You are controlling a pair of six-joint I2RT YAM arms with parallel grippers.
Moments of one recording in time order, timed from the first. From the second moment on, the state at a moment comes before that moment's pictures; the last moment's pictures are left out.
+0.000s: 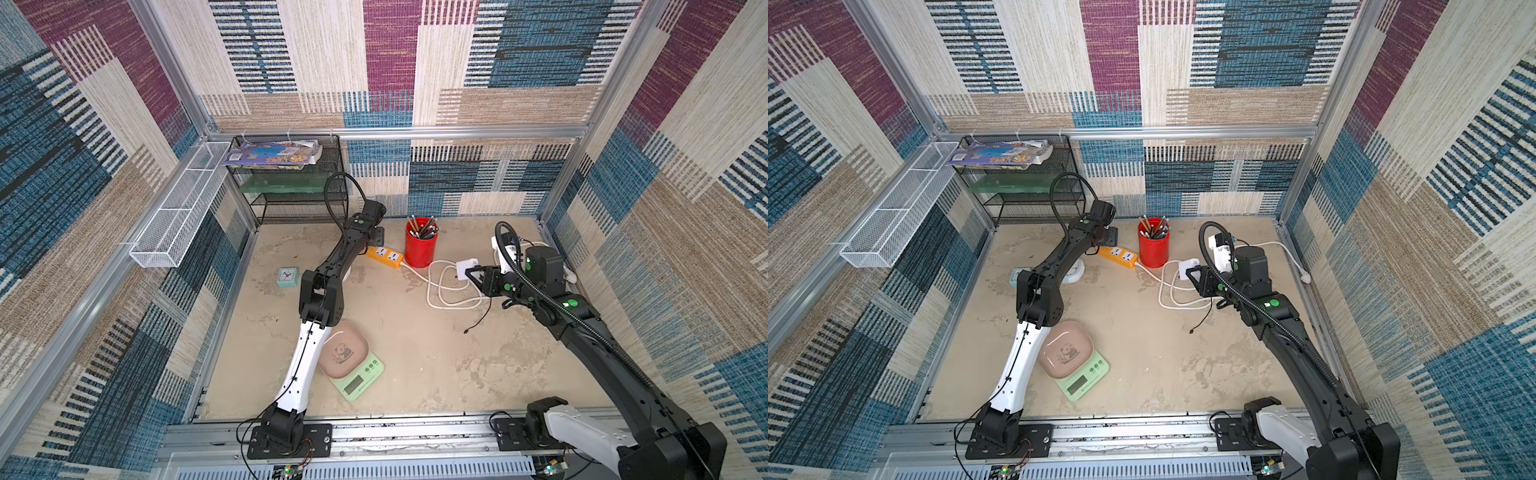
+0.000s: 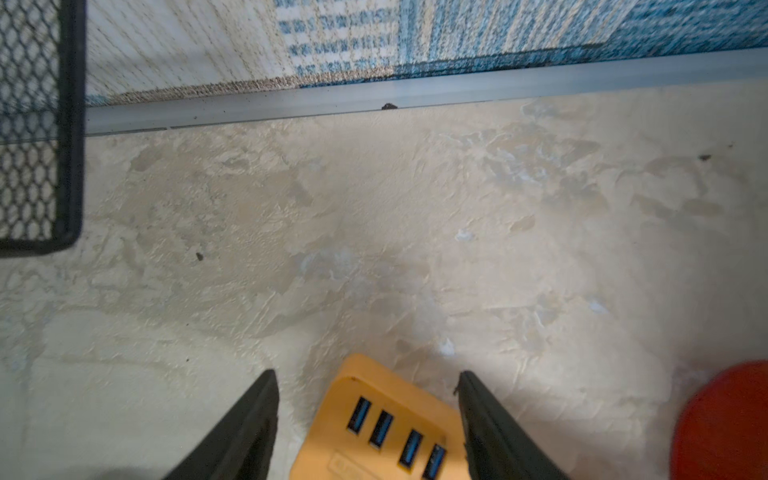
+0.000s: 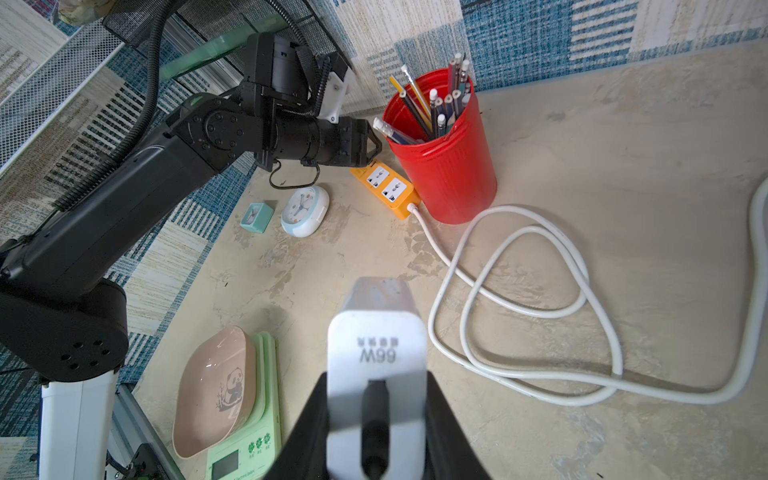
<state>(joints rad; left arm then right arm) -0.35 2.69 2.57 -0.80 -0.23 -0.21 0.22 1.06 0.94 -0.39 -0.42 0.32</state>
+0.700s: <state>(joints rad) -0.35 2.47 2.26 -0.86 -0.07 -0.31 0.25 1.10 0.94 -0.39 -0.44 0.33</state>
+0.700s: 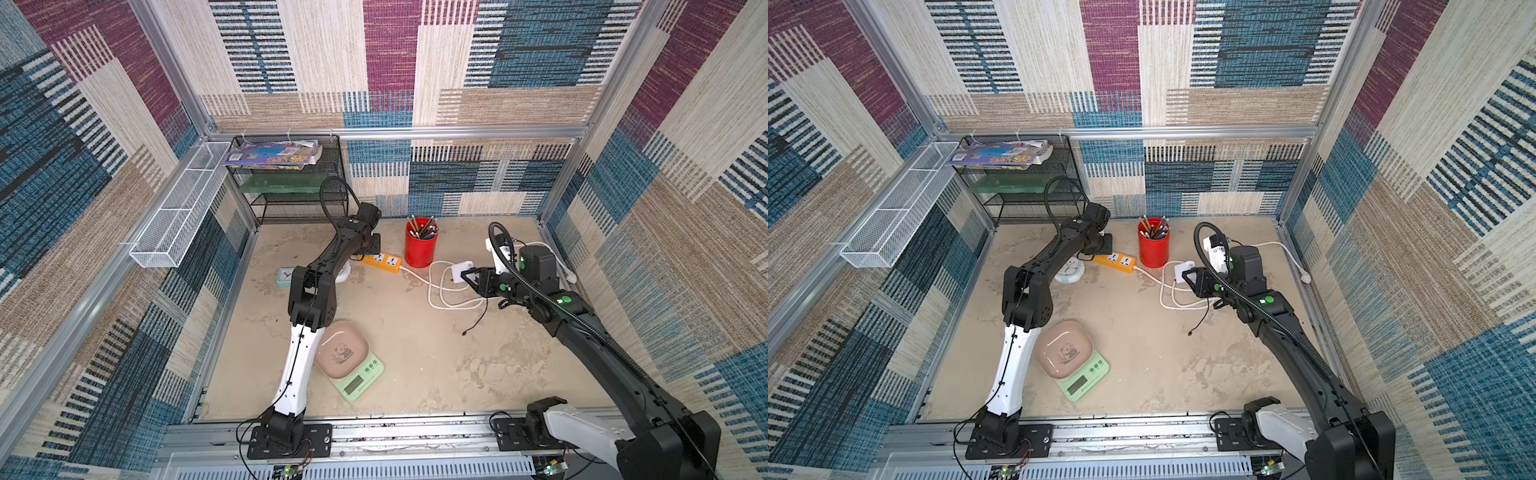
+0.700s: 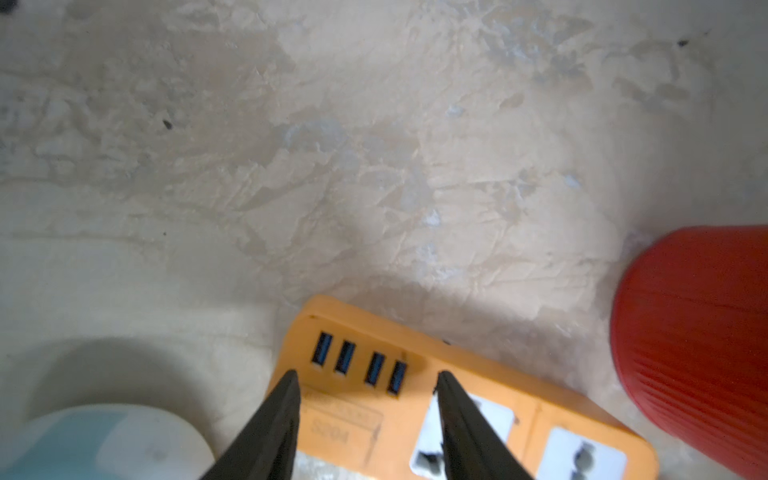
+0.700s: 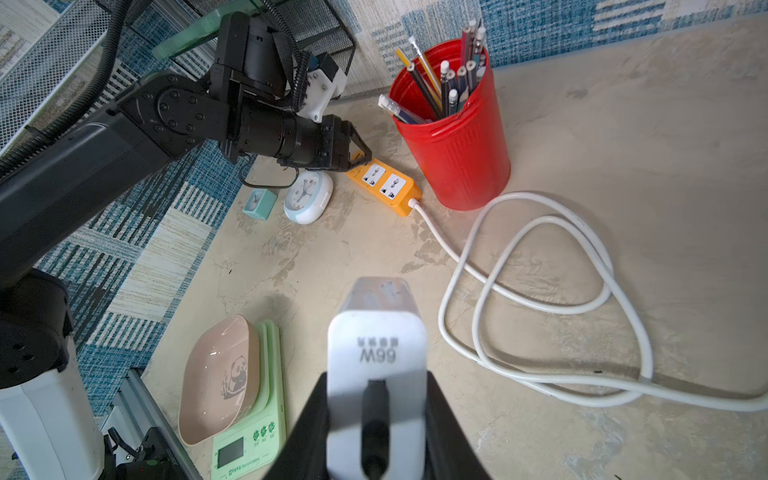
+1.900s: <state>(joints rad) -0.34 2.59 2.36 -0.87 -0.03 -0.30 0.28 1.12 0.93 -0.39 -0.40 0.33</state>
